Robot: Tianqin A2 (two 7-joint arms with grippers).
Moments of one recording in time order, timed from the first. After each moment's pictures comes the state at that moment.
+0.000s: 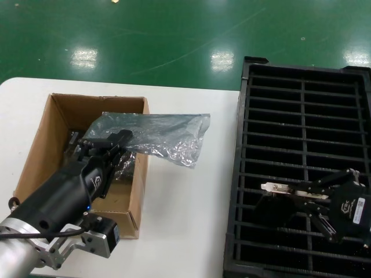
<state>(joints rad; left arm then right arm) 0.00 -0.52 1.59 -2.00 -0.93 0.35 0.34 0.34 0.86 -1.77 1.96 1.18 -0.86 0.40</state>
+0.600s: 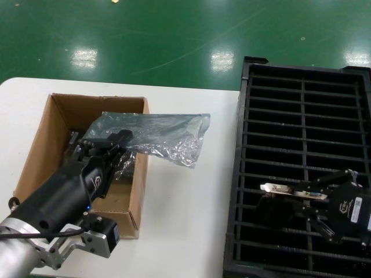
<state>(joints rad) 0.00 -0.52 1.59 -2.00 -0.93 0.35 0.34 0.37 0.86 -1.80 1.90 1.21 -0.87 0.36</state>
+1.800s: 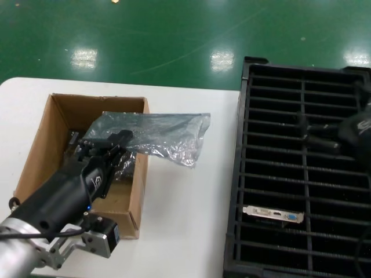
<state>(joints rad) 0.00 -0.52 1.59 -2.00 -0.93 0.35 0.34 0.35 0.40 -1.56 1.70 1.08 -0.49 0.56</state>
